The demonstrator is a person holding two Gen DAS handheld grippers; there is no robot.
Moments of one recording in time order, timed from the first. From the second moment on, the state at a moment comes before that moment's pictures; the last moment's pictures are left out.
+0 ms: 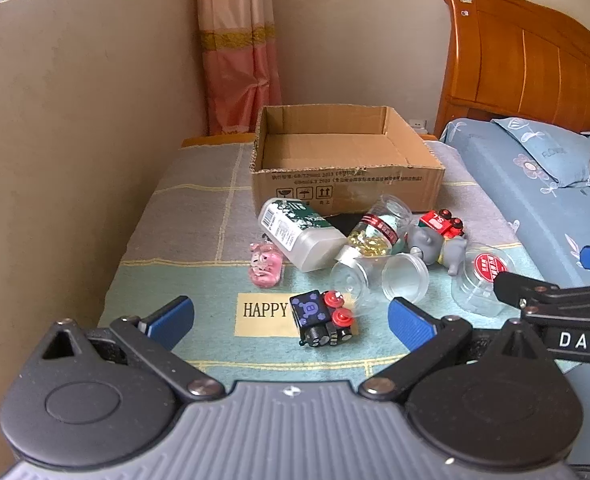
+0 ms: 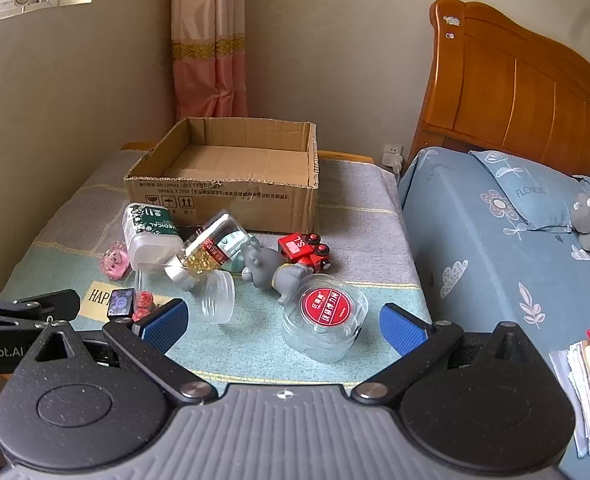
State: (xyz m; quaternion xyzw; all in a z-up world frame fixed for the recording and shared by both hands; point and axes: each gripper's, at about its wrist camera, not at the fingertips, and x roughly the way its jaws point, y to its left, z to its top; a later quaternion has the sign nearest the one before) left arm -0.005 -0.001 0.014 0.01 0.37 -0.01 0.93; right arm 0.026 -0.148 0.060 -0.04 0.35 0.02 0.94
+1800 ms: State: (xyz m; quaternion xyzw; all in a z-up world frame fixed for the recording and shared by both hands) left arm 0.066 -0.005 -0.100 0.05 0.43 -0.12 0.90; right arm 0.074 -0.191 -0.063 -0.06 0.40 0.11 0.91
